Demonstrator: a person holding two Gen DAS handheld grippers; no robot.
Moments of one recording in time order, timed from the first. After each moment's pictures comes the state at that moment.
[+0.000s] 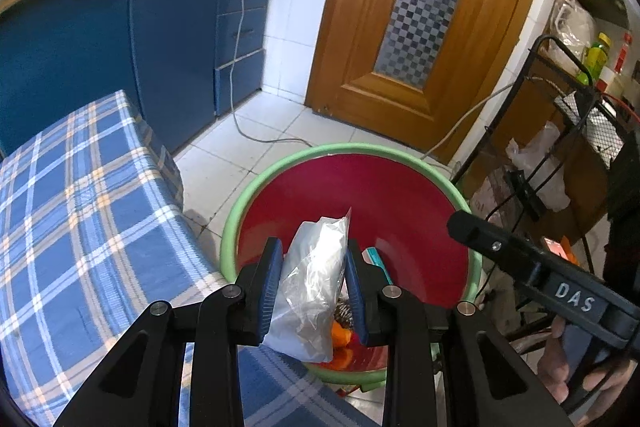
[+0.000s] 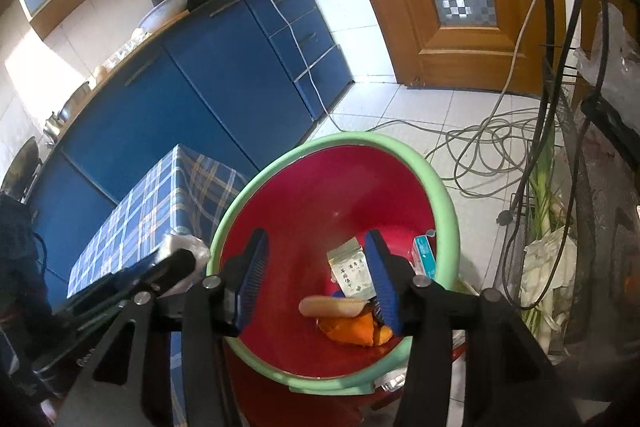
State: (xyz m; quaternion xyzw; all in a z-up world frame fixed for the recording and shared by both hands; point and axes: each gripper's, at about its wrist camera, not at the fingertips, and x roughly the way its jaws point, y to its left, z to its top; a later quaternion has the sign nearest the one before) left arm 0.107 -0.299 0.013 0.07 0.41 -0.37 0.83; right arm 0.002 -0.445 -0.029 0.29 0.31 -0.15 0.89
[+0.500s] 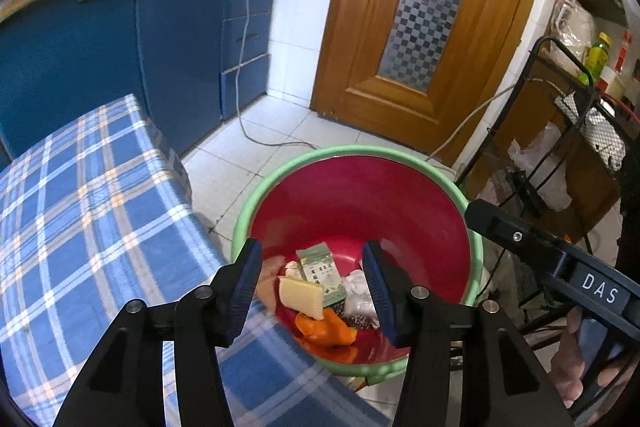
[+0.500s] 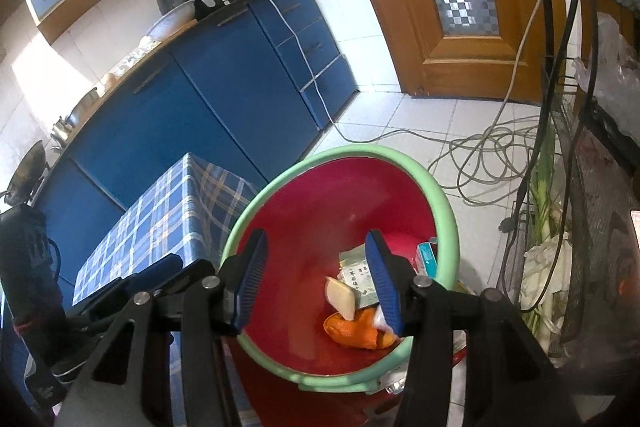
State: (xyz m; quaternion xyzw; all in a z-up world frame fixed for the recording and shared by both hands) left arm 0.100 -0.284 0.022 0.07 0.39 -0.36 0.84; right arm -0.007 -0.438 -0.014 0.28 0.29 -0.14 0.90
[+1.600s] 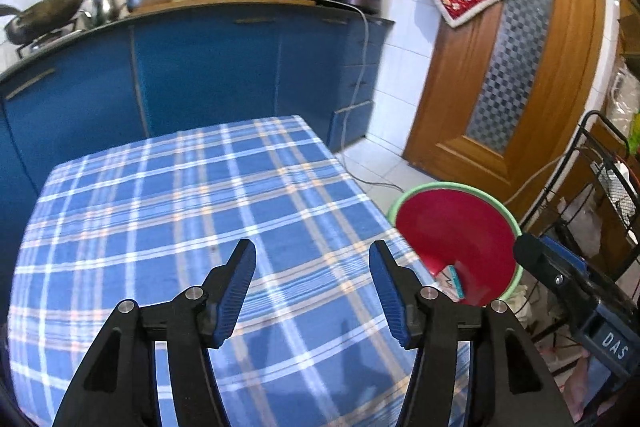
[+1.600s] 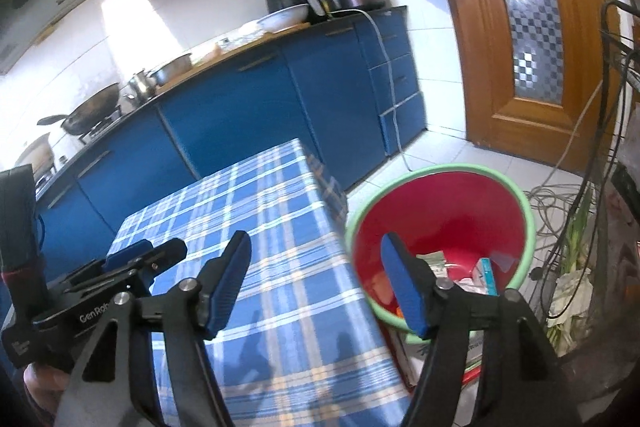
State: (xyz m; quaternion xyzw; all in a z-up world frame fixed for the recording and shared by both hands) left arm 0.040 -0.110 0.080 0.01 0.34 -0.20 0.92; right arm -0.042 -0.297 0.038 0.17 0.25 -0.04 0.95
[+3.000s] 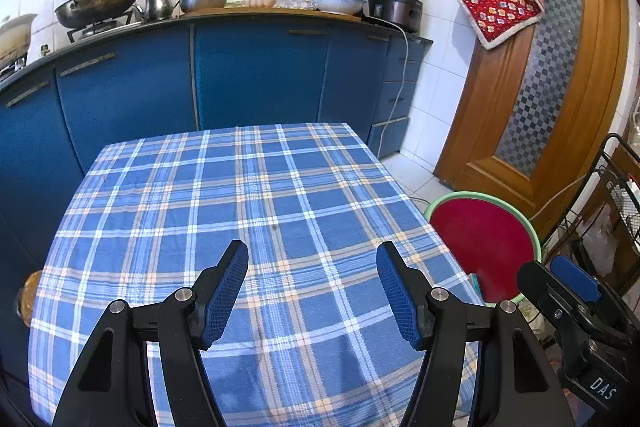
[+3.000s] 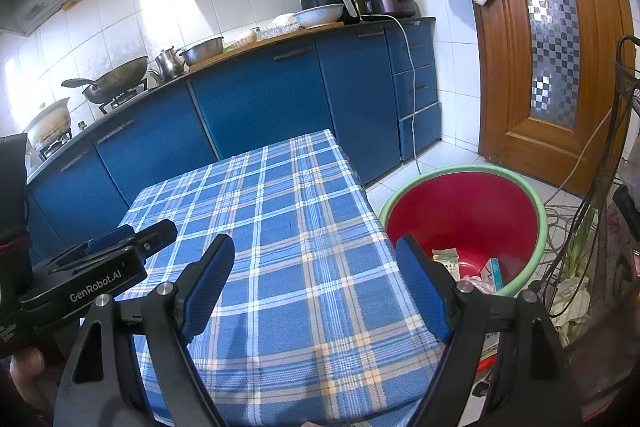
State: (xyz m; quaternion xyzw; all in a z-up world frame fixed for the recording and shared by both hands) left arm 0.009 -0.064 0.083 -0.01 0.32 -0.14 0.94; right arm -0.066 -0.245 0.042 0.12 0.25 -0.02 0.96
